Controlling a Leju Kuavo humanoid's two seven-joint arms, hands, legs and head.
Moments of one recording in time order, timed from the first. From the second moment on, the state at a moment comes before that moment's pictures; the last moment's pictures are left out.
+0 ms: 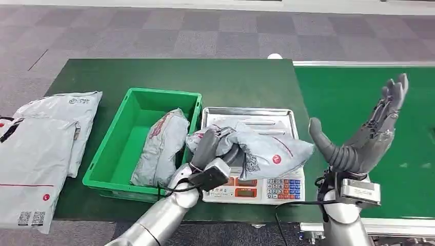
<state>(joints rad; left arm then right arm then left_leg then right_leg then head) -0.47 -0.30 -0.56 -0.88 -0.30 0.34 -0.69 -0.17 0.00 0.17 -1.79 0.25 -0.66 -0.70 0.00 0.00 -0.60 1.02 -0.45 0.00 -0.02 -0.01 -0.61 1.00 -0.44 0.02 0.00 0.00</state>
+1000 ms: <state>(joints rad) -0.37 -0.20 -0.33 -1.29 -0.89 0.70 -0.62 -0.14 -0.03 0.17 -1.79 0.25 -0.69 -0.70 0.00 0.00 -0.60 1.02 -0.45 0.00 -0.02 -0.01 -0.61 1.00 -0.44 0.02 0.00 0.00</state>
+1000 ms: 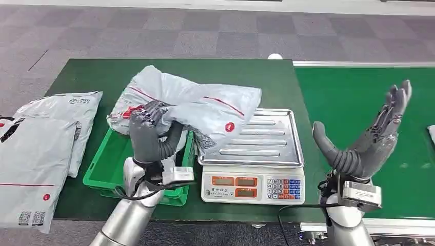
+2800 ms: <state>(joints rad) -0.59 -0.20 -0.23 -0.71 -1.10 0.02 -0.02 -0.14 0.03 0.14 -1.78 0.36 -0.55 -0.70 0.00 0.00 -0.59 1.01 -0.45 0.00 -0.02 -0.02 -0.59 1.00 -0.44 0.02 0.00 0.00</state>
